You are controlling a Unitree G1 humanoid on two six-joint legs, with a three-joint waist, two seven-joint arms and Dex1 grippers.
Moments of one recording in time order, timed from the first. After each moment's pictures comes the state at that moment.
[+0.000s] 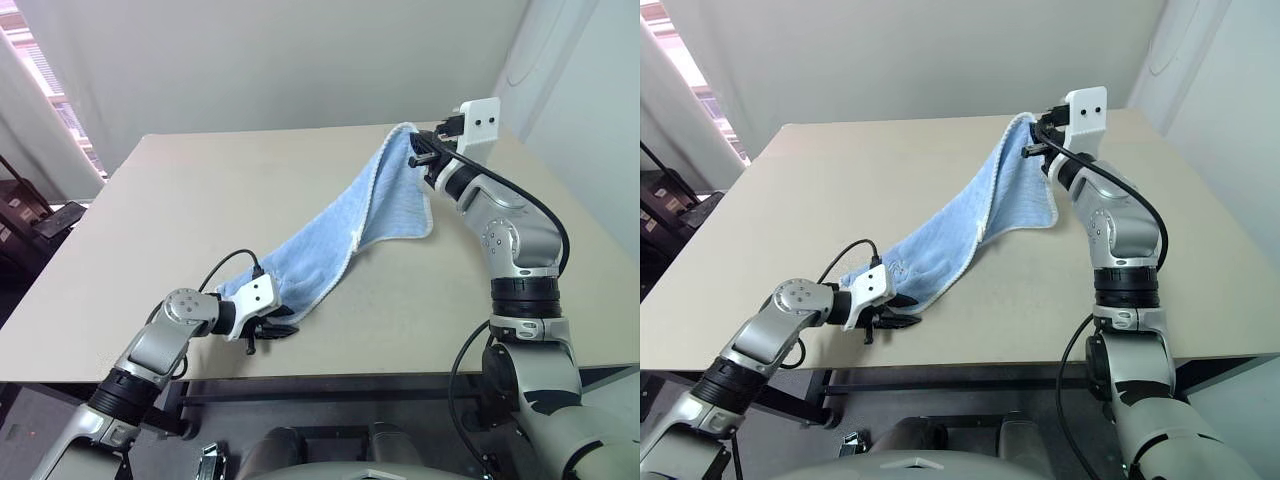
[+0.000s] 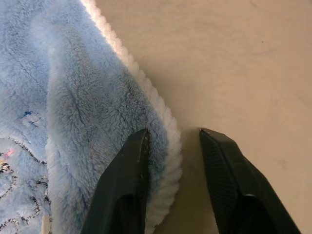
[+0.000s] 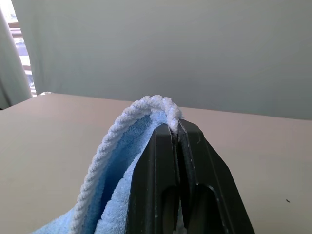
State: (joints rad) left arm -0.29 0.62 -0.31 0.02 -0.12 0.33 -1.09; right arm -0.78 -0.34 -0.15 0.16 0.31 0.56 0.29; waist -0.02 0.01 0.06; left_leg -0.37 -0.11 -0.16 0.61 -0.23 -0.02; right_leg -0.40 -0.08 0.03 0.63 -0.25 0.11
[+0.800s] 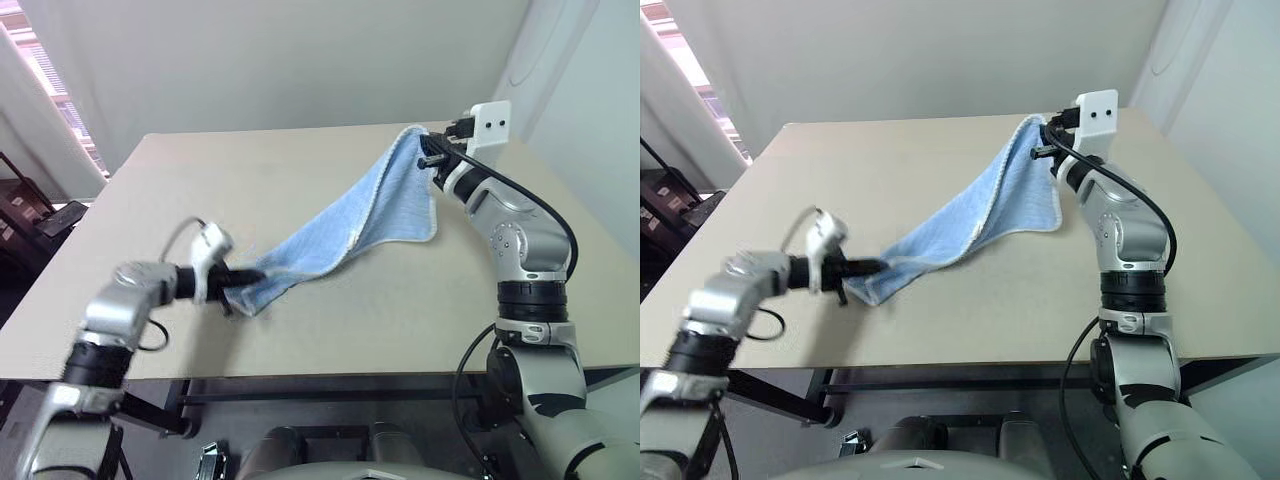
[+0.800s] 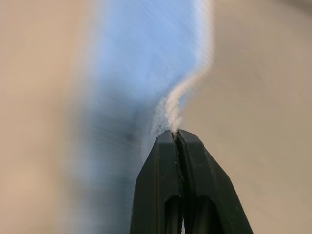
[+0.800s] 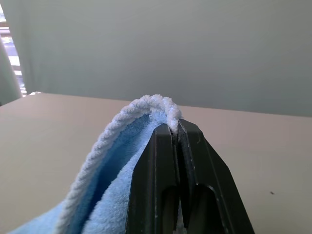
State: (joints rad) left arm -0.48 0.70 0.04 0.20 -0.37 0.56 -1.08; right arm -0.76 -0.38 -0.17 0.17 0.30 0.55 0.28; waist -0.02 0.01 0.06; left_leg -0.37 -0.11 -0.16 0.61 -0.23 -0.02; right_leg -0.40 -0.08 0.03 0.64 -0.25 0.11
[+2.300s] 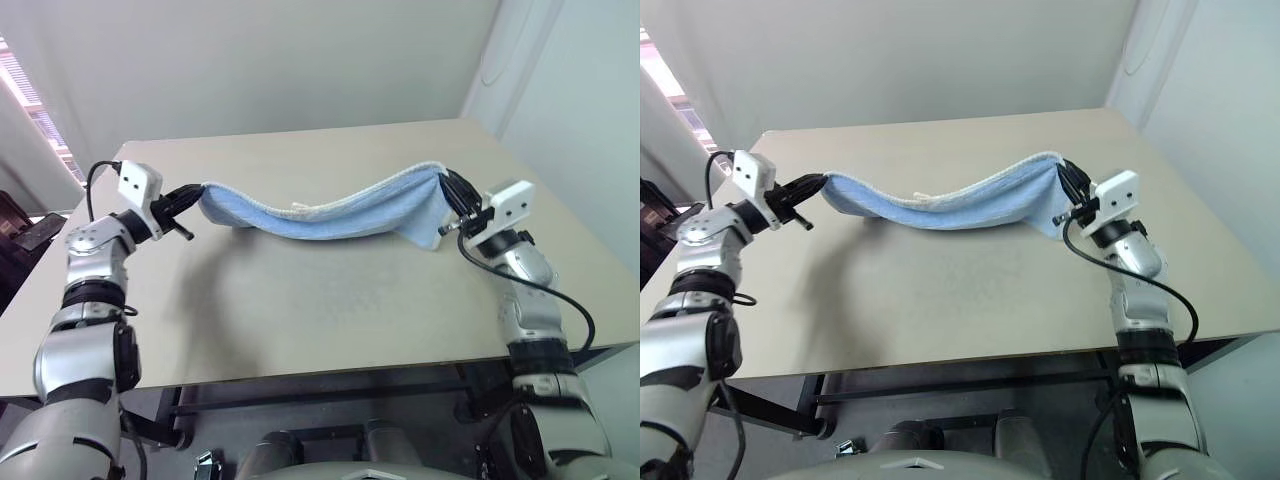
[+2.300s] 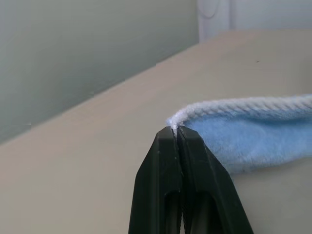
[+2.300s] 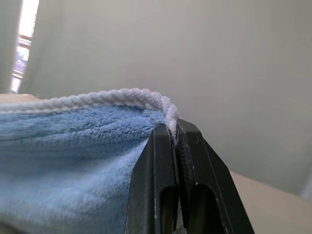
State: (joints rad) left arm -0.78 0.67 0.23 1.07 -0.21 -0.33 -1.08; right arm -0.36 -0.44 -0.16 0.26 0.27 -0.31 0.57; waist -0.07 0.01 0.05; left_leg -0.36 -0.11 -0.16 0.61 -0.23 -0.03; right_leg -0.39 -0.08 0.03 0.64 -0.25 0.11
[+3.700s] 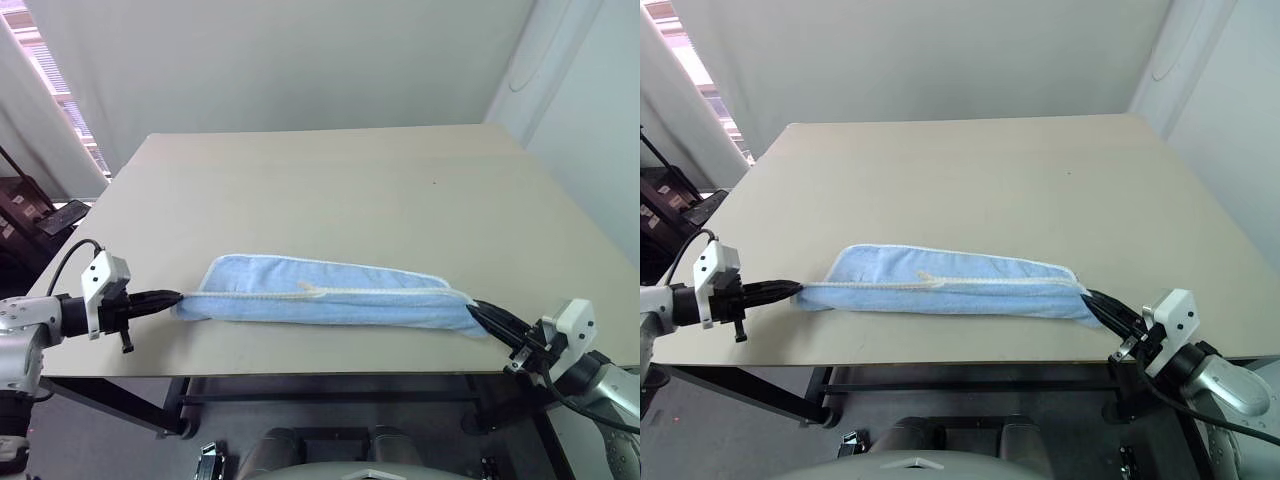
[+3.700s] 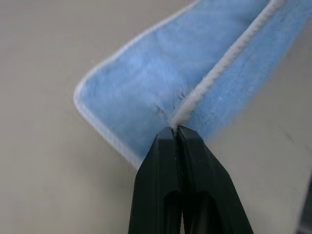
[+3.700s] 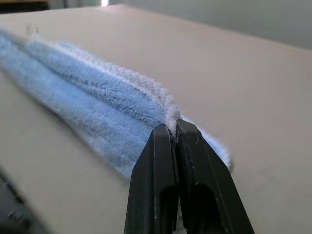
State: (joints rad) left arm -0.19 0.87 0.20 0.40 -0.38 0.09 -1.32; right arm 0.34 -0.59 -0.36 -0.28 0.49 0.06 0.83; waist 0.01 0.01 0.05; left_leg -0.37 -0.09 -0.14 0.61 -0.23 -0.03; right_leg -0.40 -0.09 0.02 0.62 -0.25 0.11
